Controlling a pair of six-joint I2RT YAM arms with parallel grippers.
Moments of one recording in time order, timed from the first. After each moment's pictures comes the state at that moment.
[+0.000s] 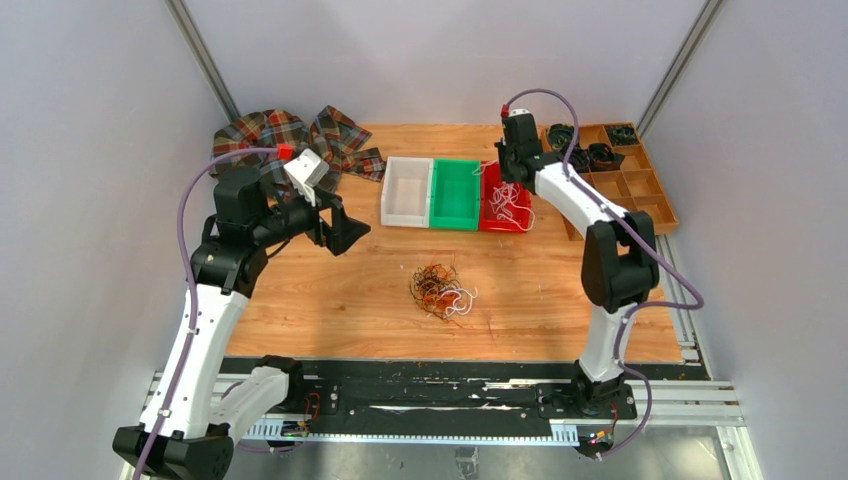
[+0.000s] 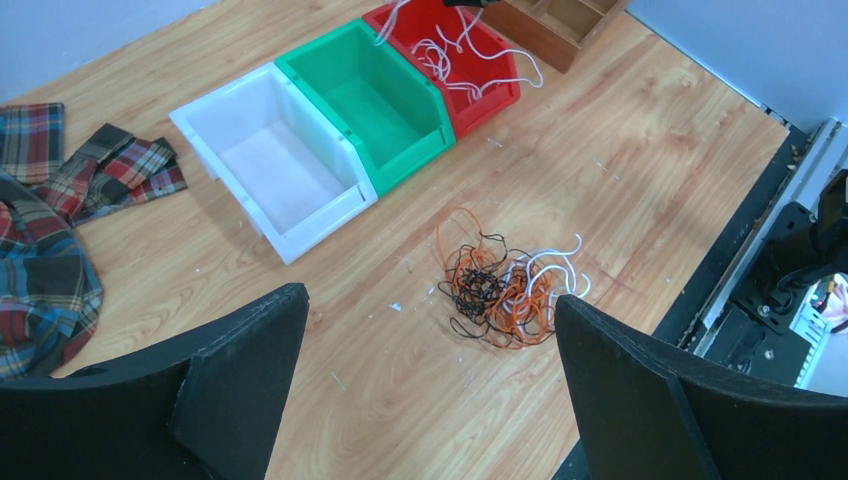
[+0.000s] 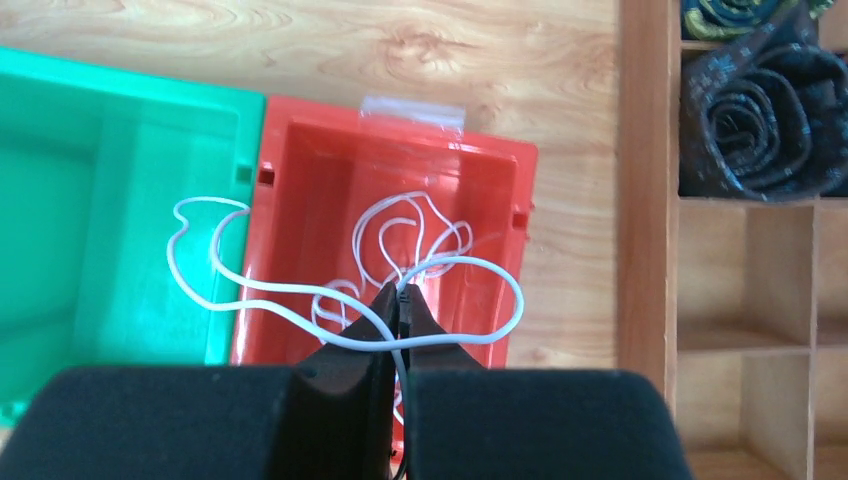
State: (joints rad) left arm -0.17 0.92 1.11 -0.54 0.67 0.08; right arm 0.33 1.88 1.51 -0.33 0.24 0.08
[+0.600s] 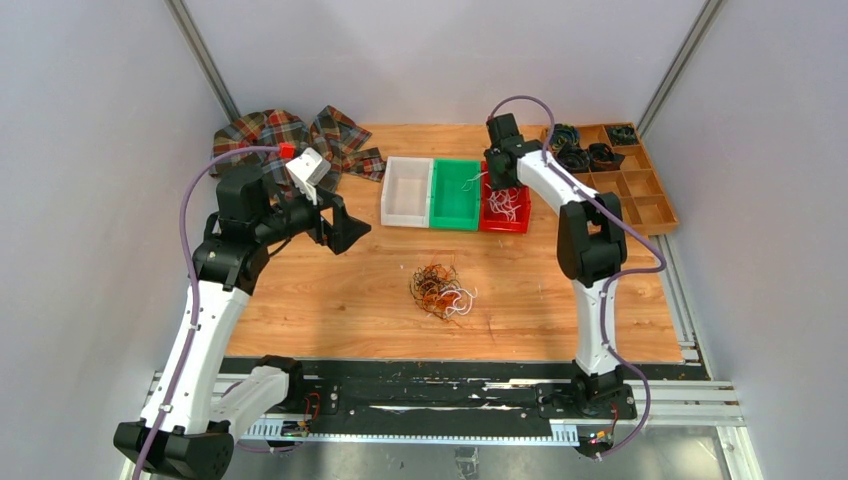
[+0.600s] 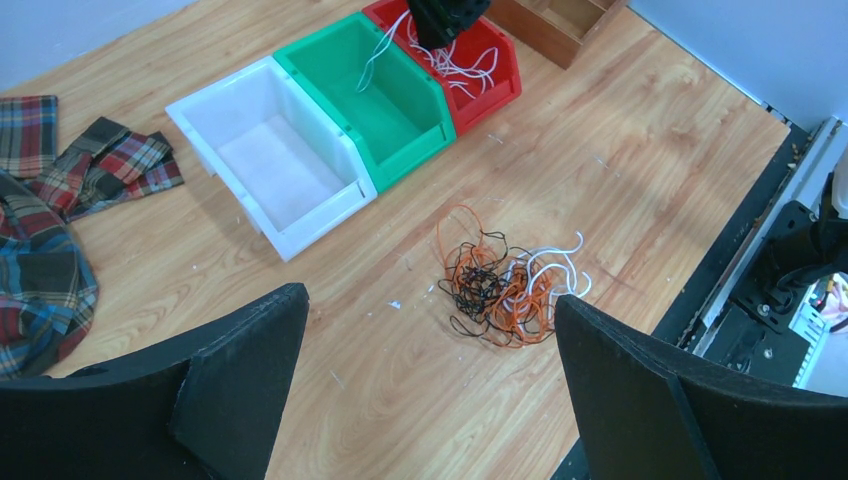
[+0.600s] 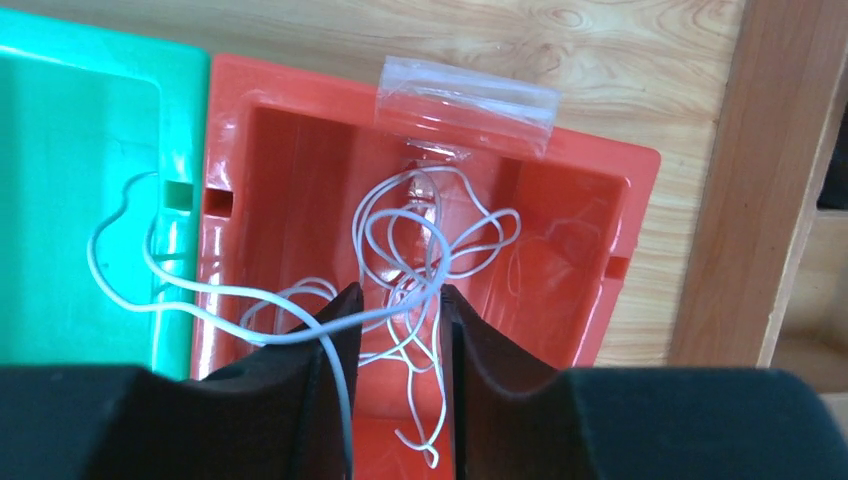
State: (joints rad) left arm -0.17 0.93 1.11 -0.54 0.67 0.08; right arm 0.33 2.20 1.85 -0.62 0.22 0.08
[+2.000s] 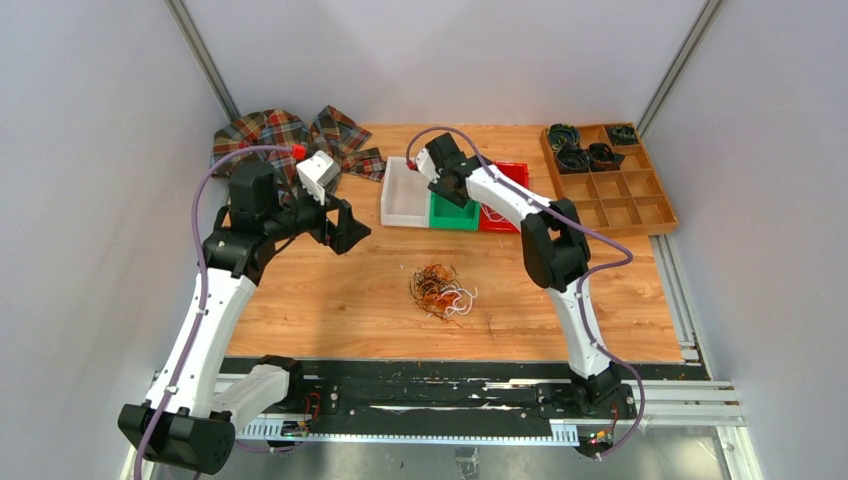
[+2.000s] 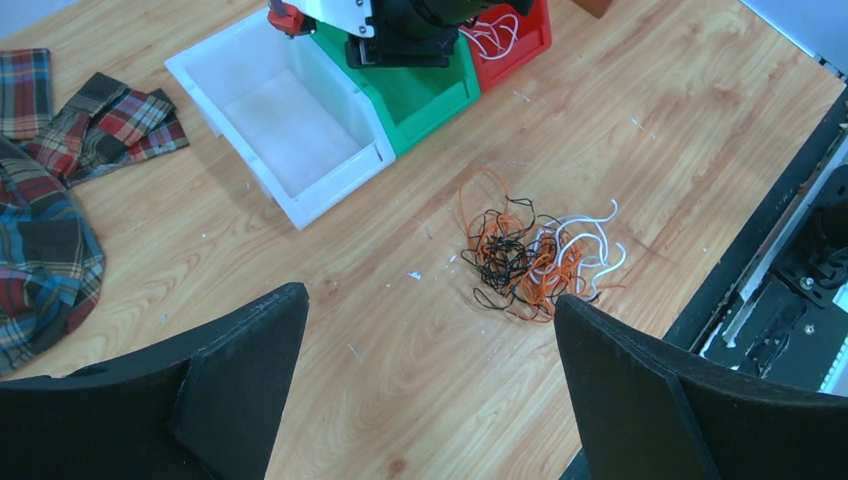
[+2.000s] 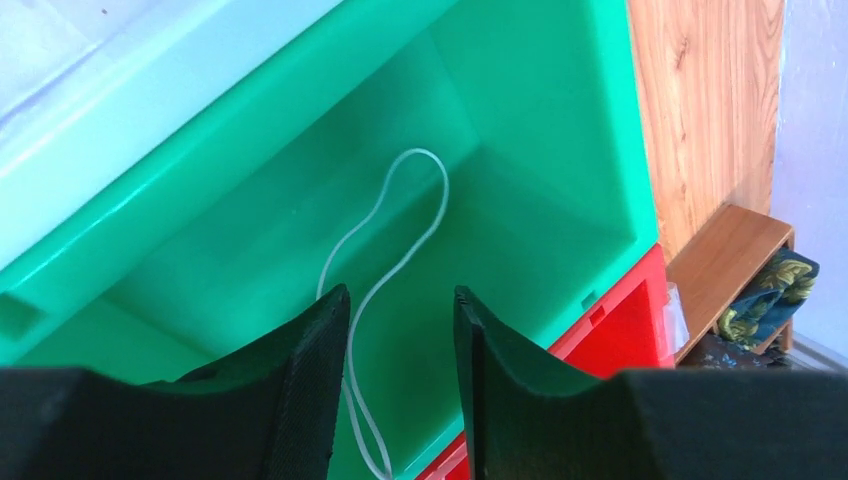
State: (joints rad) left arm -0.17 0.99 1.10 -0.57 0.64 0.16; right arm 0.58 2.30 1.96 -0.65 0.30 -0.57
